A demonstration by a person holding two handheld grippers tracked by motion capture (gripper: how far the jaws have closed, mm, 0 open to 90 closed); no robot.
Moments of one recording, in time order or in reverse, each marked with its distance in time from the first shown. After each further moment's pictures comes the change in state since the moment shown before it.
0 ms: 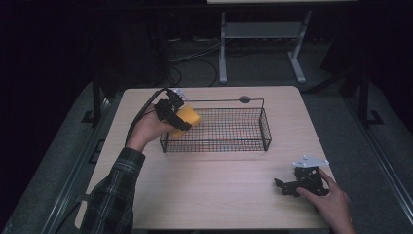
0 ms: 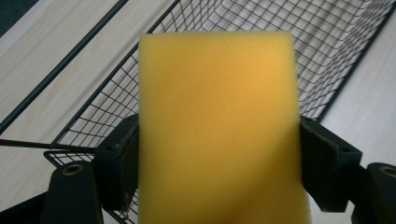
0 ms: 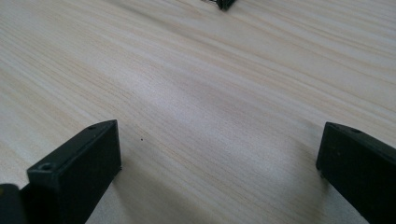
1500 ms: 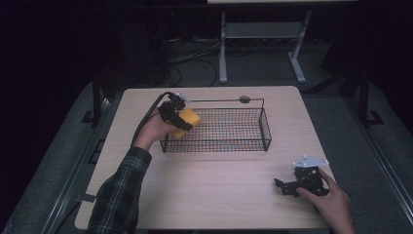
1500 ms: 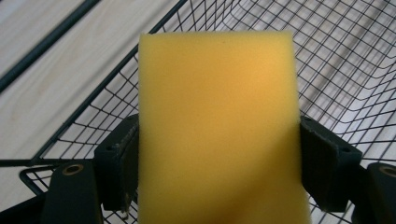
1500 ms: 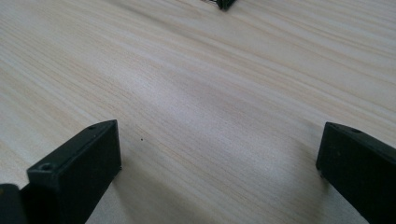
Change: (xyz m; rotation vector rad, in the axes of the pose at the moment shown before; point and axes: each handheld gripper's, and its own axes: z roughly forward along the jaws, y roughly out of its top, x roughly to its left) left arm 0.020 -0.009 0.044 0.012 0.011 -0.047; right arm 0.000 0.000 0.000 0.000 0.000 0.000
